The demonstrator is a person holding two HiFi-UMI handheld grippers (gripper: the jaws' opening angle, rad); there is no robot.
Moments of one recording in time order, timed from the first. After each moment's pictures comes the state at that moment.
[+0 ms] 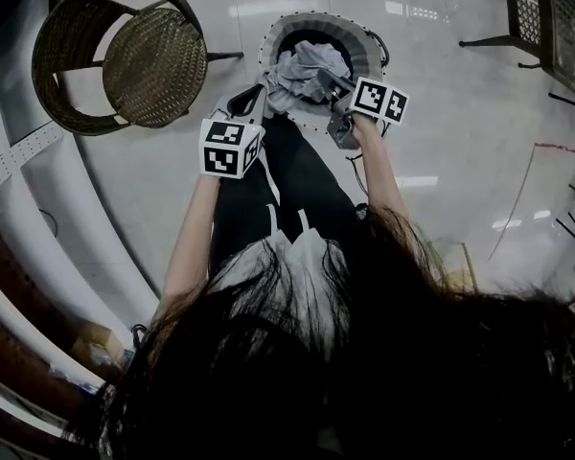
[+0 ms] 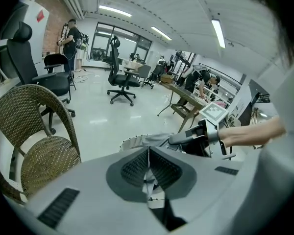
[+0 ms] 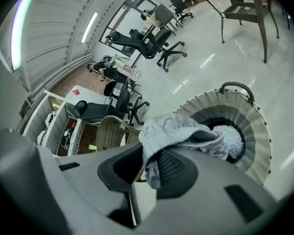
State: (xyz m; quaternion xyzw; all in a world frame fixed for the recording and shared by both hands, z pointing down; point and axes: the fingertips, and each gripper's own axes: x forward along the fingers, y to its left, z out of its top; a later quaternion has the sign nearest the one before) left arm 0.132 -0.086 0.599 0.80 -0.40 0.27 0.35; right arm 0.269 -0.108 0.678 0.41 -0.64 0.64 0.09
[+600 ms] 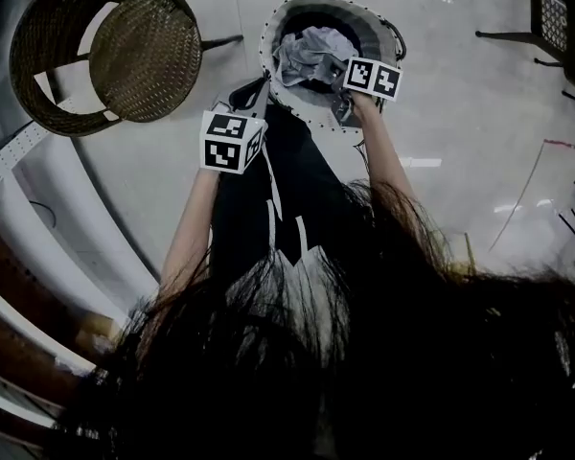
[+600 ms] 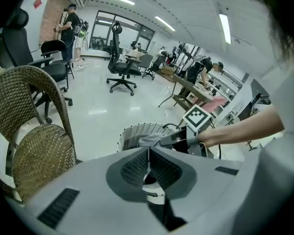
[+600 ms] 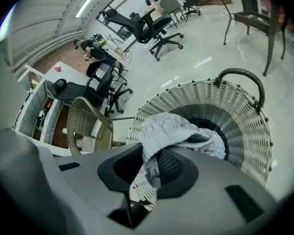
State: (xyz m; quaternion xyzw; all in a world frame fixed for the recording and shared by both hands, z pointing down) left arm 0.133 -0.089 0.667 0.79 -0.38 0.30 0.38; right arm 0.285 -0.119 0.806 0.44 -0.62 0.62 0.22
